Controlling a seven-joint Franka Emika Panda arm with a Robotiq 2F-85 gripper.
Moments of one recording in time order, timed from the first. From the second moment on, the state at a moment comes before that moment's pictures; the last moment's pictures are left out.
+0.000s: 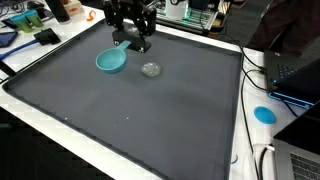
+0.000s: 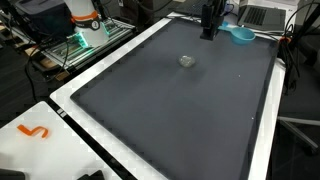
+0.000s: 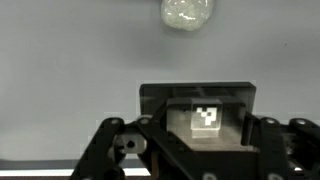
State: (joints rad) arm 0.07 0.26 0.07 -1.90 -0.04 2.28 0.13
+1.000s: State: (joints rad) arm -0.01 0.09 0.06 -2.15 0.25 2.46 -0.19
